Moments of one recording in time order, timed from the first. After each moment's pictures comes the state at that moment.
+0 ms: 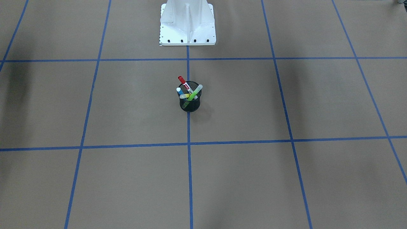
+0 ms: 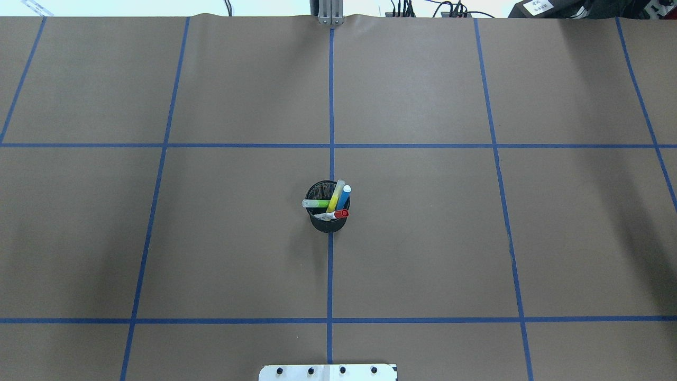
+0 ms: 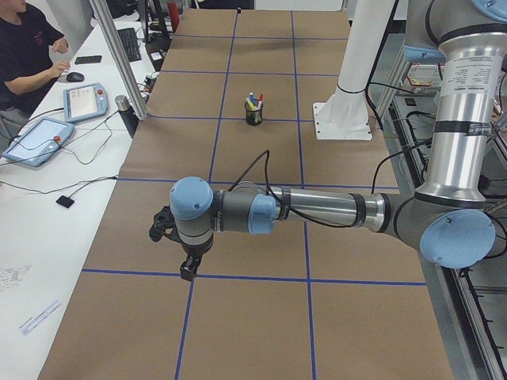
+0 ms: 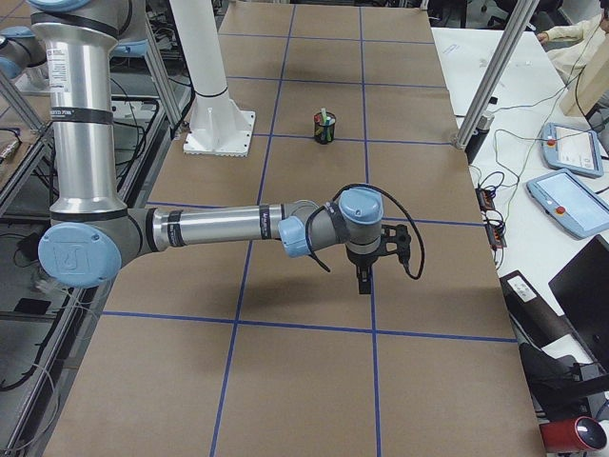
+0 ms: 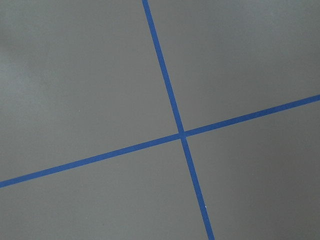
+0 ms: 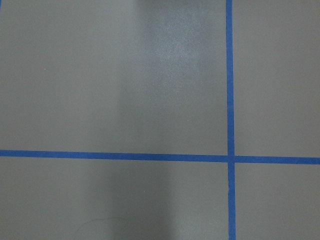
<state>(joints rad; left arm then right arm) -1.65 -1.63 -1.59 -1.58 -2.37 0.26 1.45 -1.57 1.67 -1.32 2.34 0.32</state>
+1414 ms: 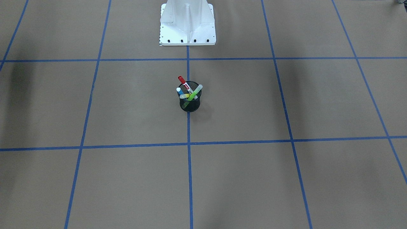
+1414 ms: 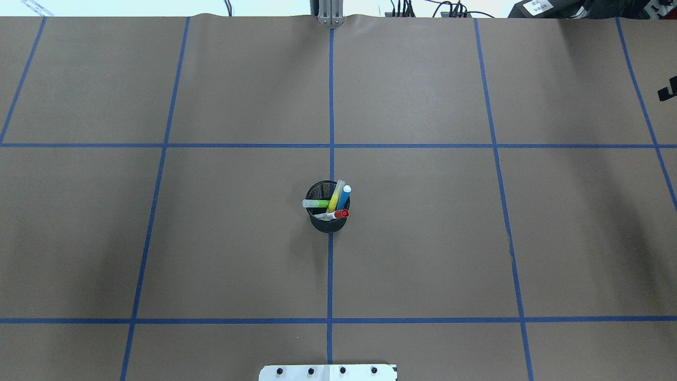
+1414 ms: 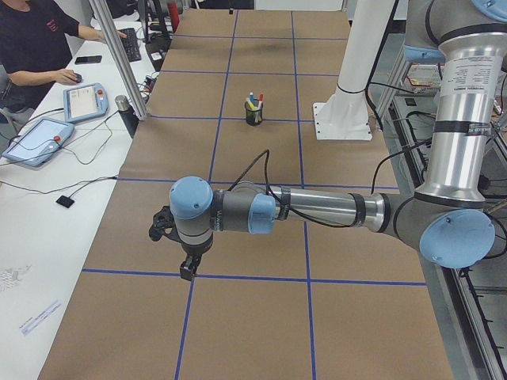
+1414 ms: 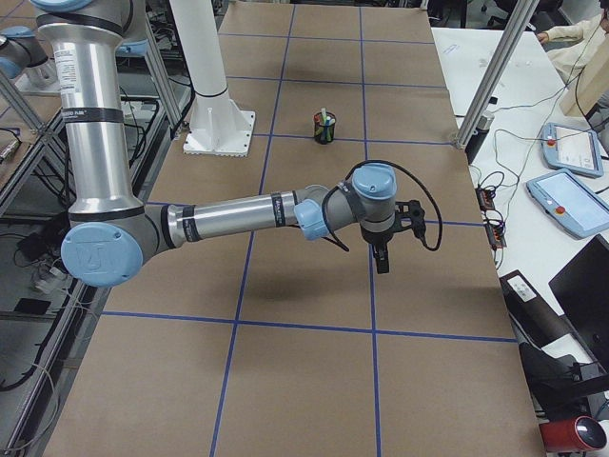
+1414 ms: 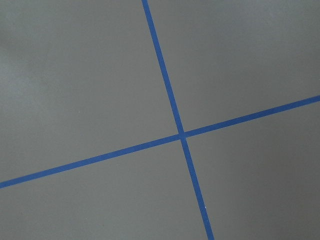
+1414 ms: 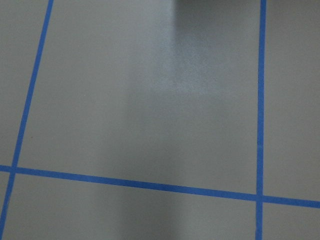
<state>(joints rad) -1.65 -1.64 -1.59 -1.58 -2.37 0.26 1.39 -1.45 1.67 -1.32 2.34 0.34</state>
